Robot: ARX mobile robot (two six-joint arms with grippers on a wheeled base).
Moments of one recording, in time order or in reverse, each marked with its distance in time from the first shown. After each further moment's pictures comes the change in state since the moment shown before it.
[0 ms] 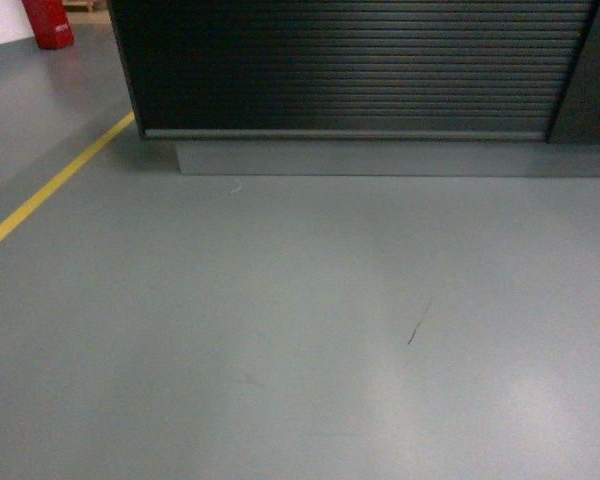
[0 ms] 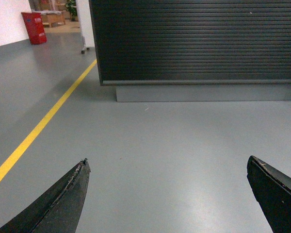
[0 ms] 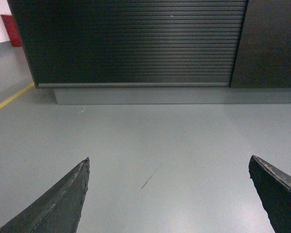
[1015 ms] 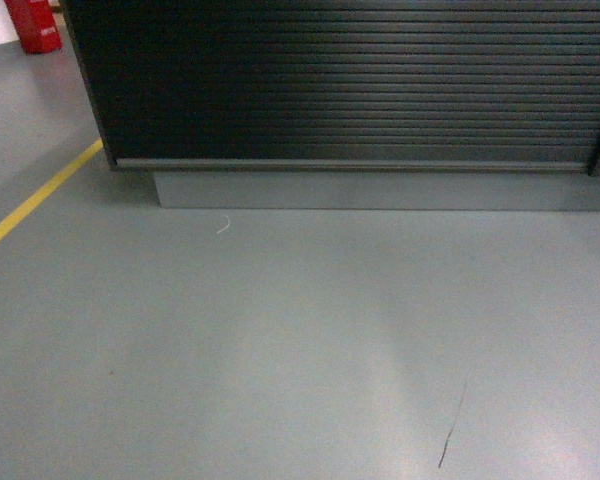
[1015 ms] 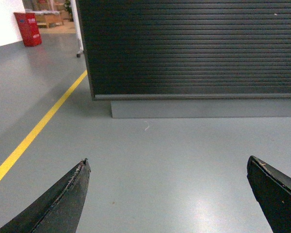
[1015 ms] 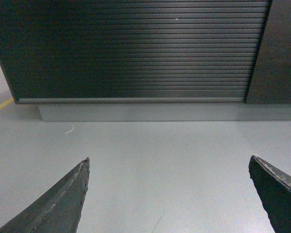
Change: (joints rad) left arm 0.000 0.000 0.000 -0.001 0.000 0.000; right arm 0.000 0.000 0.000 0.000 0.000 0.000
